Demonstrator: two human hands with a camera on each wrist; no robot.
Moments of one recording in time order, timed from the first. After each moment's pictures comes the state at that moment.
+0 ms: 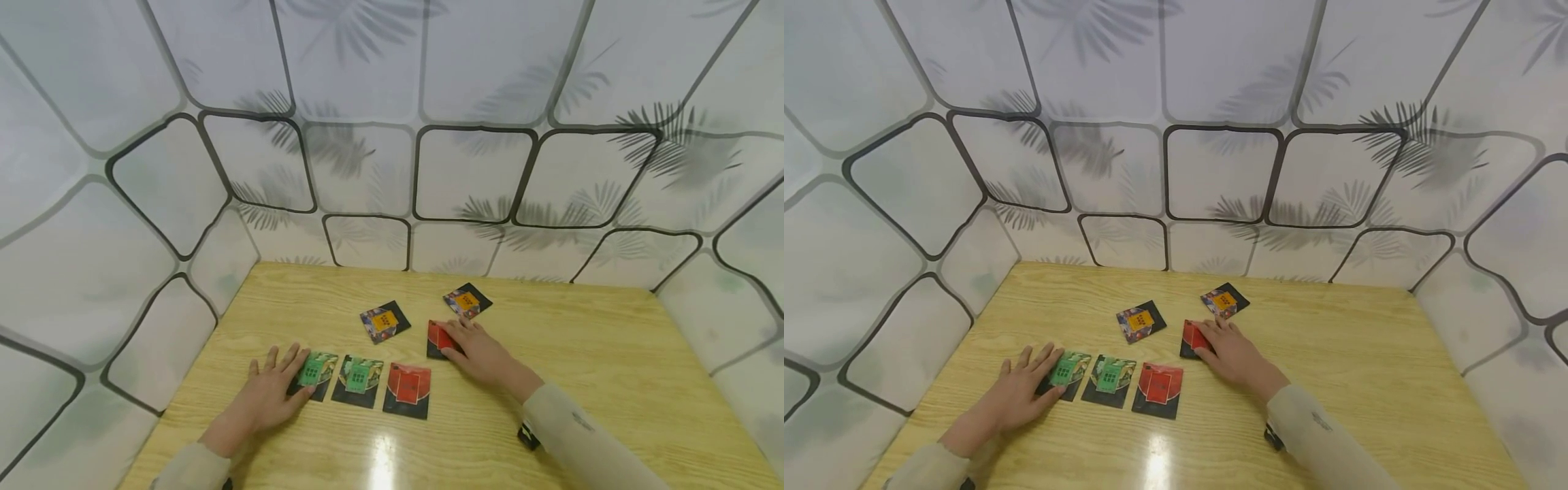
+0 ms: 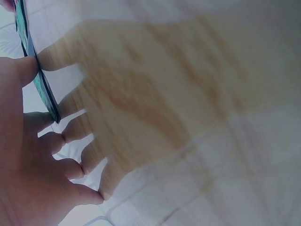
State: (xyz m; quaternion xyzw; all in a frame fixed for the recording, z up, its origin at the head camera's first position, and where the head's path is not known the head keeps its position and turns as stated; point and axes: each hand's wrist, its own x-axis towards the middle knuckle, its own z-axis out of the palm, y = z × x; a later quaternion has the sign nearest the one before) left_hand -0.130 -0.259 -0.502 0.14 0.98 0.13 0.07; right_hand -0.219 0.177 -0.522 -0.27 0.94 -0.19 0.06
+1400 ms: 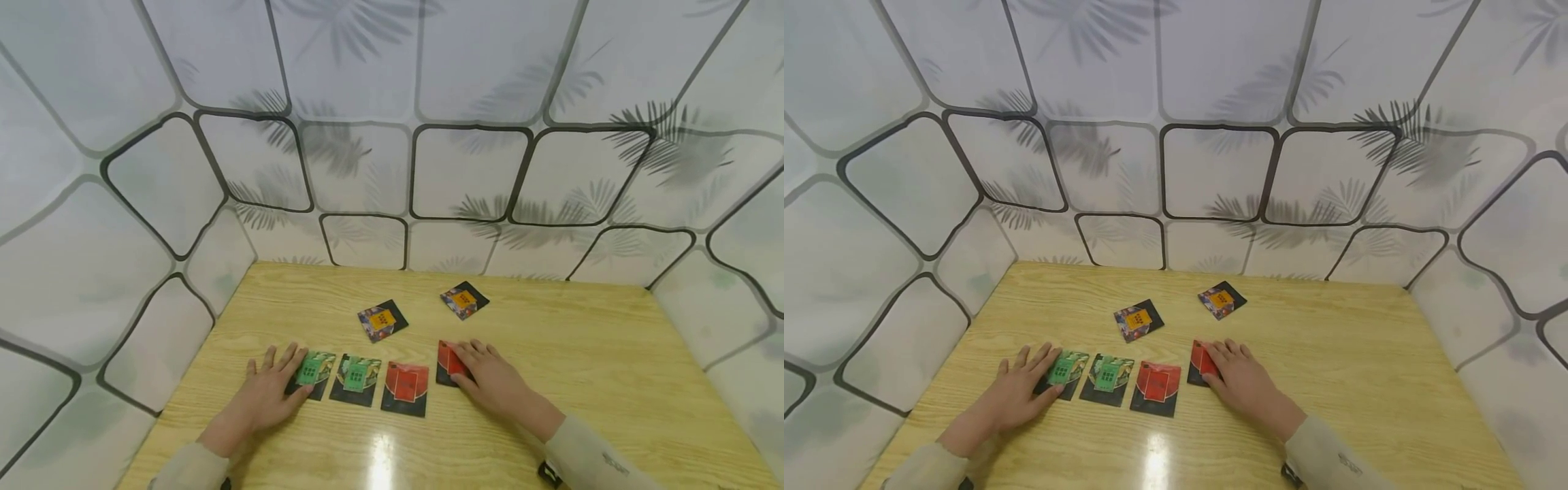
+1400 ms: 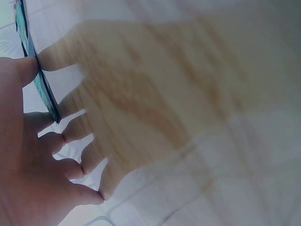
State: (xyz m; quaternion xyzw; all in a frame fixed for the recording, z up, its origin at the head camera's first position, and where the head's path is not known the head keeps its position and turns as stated) left_hand -0.130 -0.259 -0.503 0.14 0.98 0.13 0.07; right_hand -0.162 0.186 -0.515 -0.24 0.96 -0.15 0.05
